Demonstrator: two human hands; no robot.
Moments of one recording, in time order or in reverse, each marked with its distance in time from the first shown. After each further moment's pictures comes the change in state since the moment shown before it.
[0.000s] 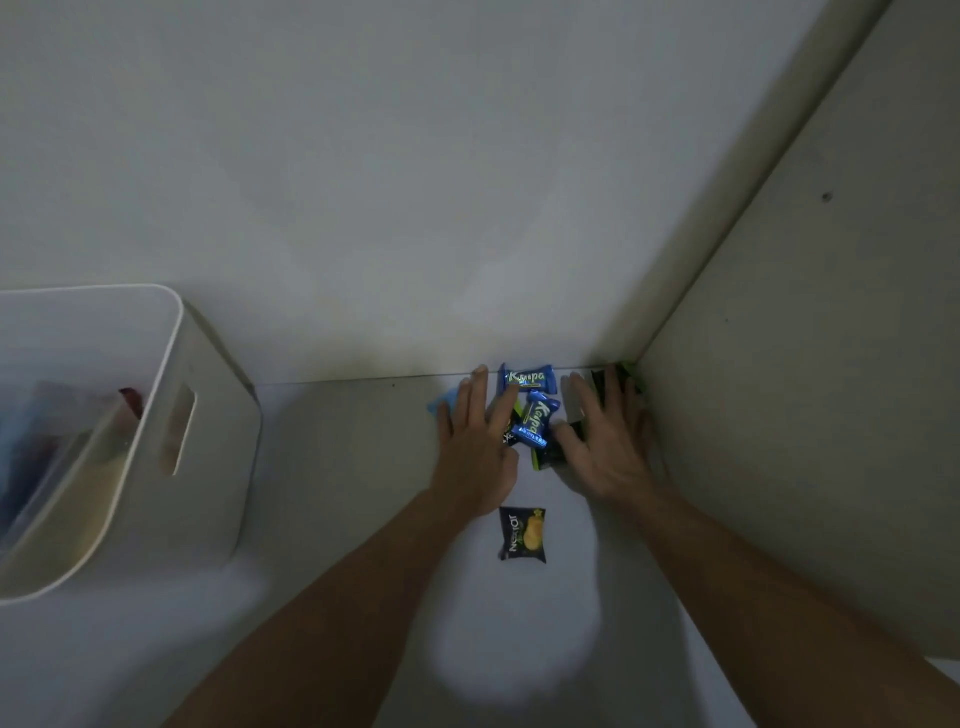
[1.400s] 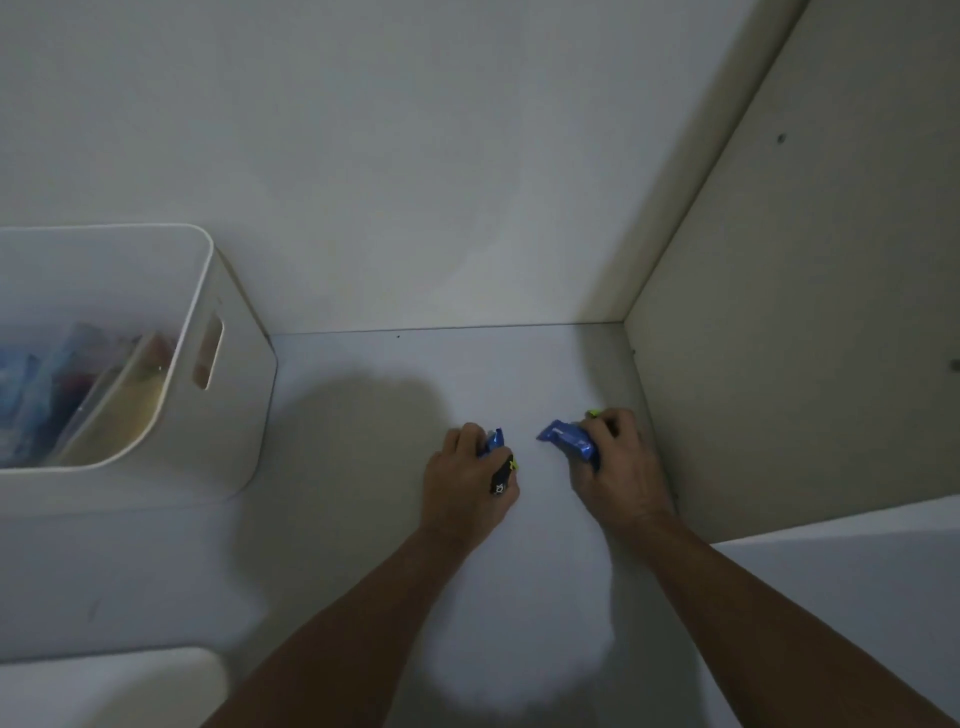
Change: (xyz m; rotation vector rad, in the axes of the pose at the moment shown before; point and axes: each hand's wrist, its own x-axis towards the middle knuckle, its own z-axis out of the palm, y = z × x) left_hand -0.101 0.010 0.017 -0.007 0.384 0.100; right_hand -0.097 0.030 0.009 0.002 0.166 -0.175
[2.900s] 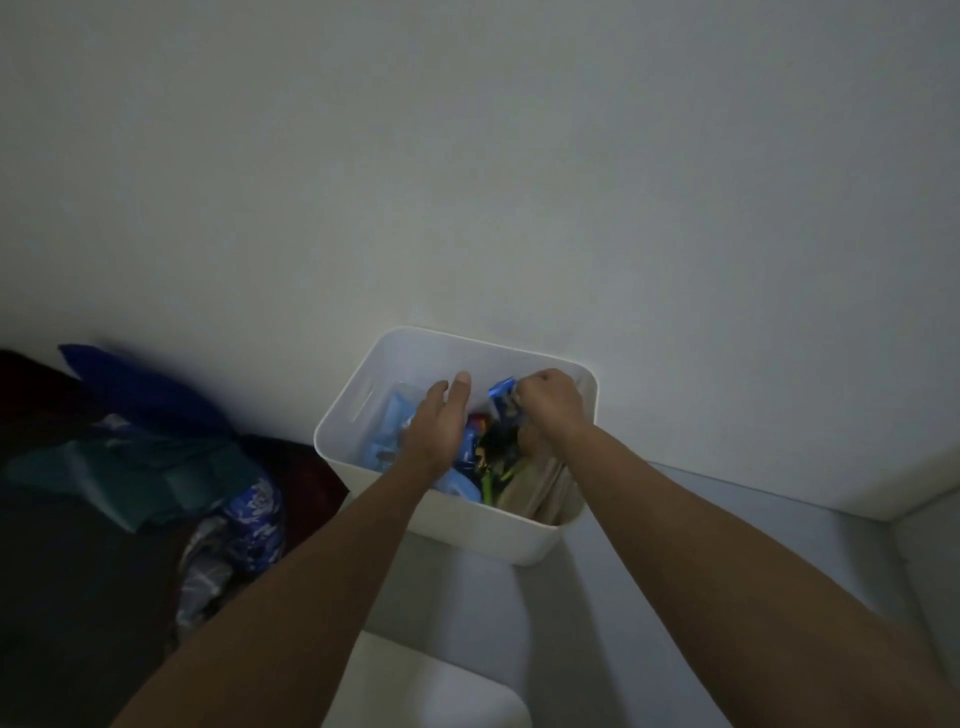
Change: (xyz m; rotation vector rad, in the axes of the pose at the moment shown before) left_hand 0.032 -0.236 -0.338 -0.752 0.134 -0.973; right_hand 0.102 -0.486 0.001 0.643 -0.411 0.196
